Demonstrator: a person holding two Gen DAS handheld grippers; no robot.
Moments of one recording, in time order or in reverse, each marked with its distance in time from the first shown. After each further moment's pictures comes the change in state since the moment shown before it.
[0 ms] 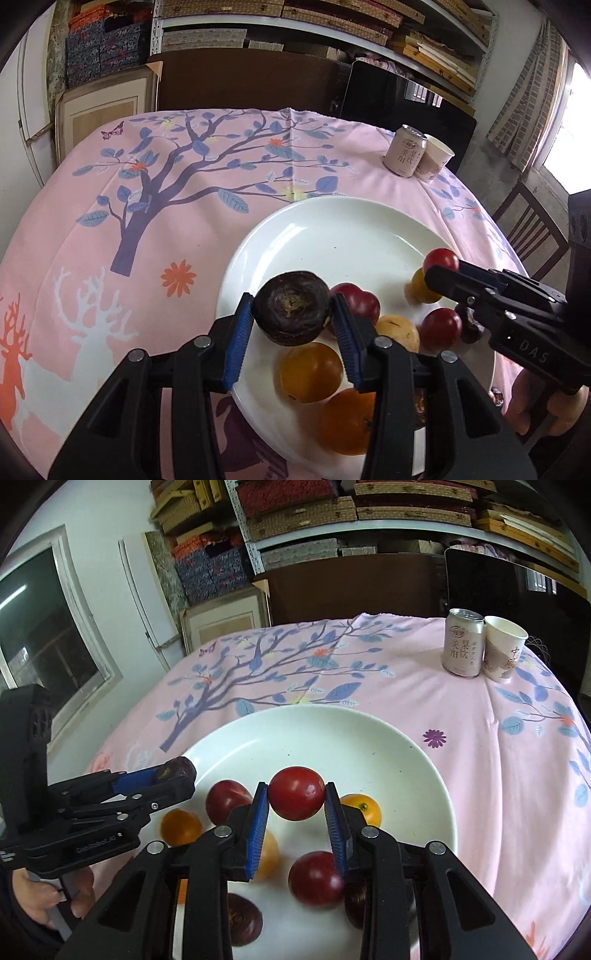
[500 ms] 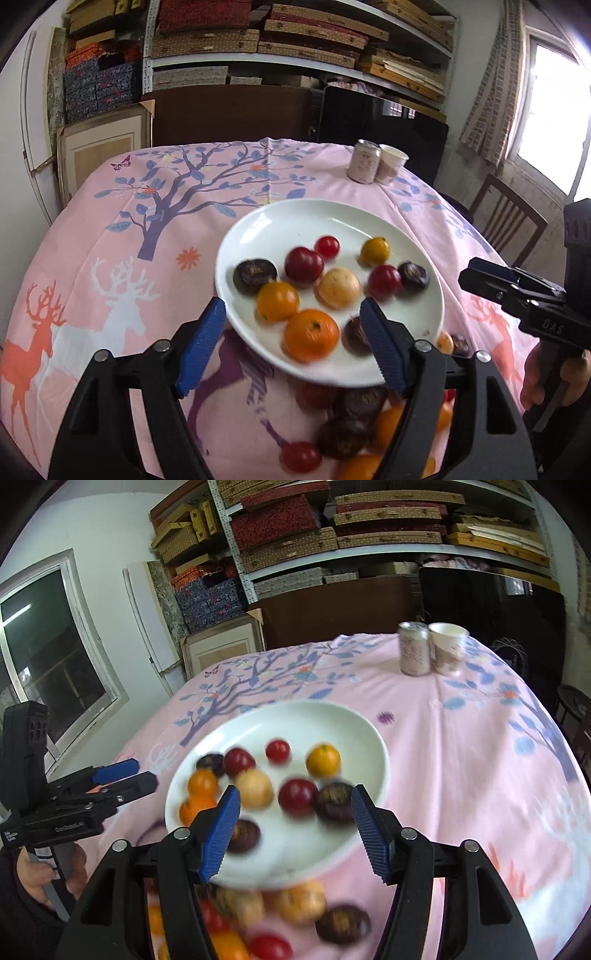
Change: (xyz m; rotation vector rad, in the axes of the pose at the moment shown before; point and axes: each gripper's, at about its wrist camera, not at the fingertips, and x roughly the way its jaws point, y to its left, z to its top) left arm -0.094 -0.030 -0.065 0.109 -0.118 -0.019; right arm -0.109 -0.019 -0.070 0.059 -0.113 -0.013
